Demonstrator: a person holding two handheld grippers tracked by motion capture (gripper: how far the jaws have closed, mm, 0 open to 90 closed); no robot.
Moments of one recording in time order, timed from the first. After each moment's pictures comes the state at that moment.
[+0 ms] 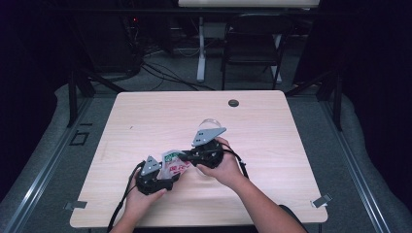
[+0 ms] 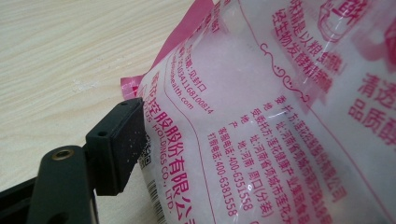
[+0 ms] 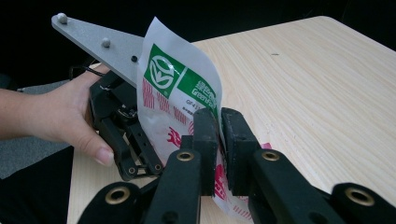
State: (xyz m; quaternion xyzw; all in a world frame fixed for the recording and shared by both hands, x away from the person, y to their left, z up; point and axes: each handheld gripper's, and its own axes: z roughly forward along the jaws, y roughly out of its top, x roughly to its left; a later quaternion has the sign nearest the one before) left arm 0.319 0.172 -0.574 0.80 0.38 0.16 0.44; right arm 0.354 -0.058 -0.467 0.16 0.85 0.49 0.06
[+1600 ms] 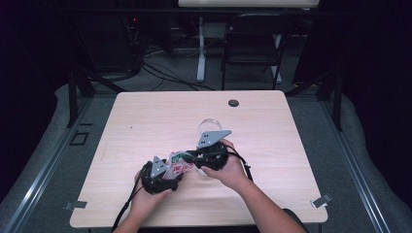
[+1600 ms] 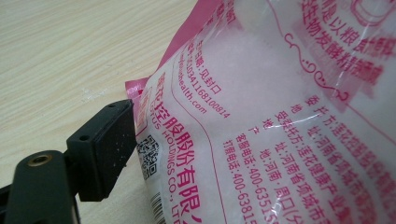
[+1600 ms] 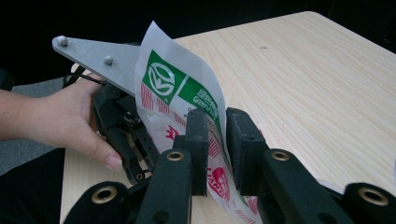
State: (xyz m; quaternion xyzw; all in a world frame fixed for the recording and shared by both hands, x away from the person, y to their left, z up) left arm 0.323 0.156 -0.585 0.81 0.36 0.22 0.40; right arm 0.349 -0.070 -0.470 0.17 0.85 0.49 0.08
